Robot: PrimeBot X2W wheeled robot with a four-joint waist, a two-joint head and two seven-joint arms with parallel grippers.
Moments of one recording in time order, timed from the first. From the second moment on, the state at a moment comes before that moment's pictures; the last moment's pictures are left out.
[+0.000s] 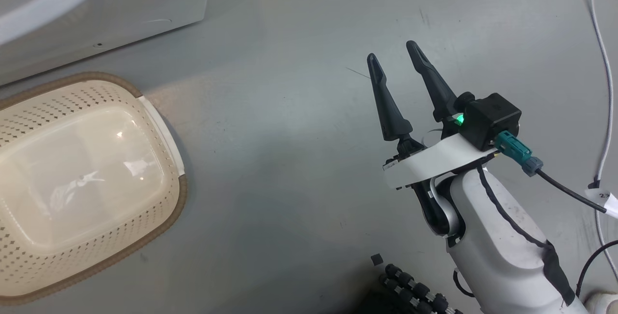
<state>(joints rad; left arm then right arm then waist) -1.18 0.38 -0.03 0.74 -0.43 0.02 0.22 -0.46 -0.05 0.46 0.20 0.44 -0.04 -0.26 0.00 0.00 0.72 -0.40</state>
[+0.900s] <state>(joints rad) -0.85 0.23 -0.09 0.63 -0.41 -0.06 -0.19 -0.43 -0.05 0.41 0.28 0.37 -0.03 -0.26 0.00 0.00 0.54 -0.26</state>
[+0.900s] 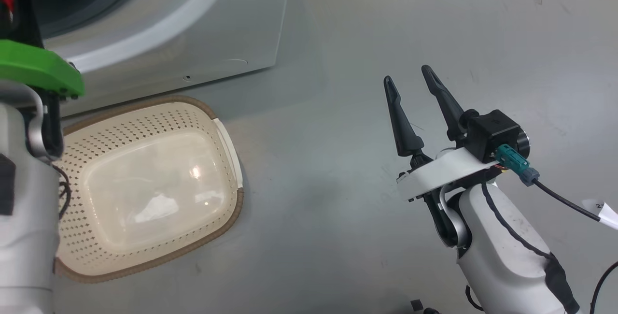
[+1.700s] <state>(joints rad) -0.56 0.16 -0.10 0.29 -0.35 -0.01 -0.25 -0.31 -0.05 0.32 0.34 0.33 -0.01 -0.26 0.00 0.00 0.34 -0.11</state>
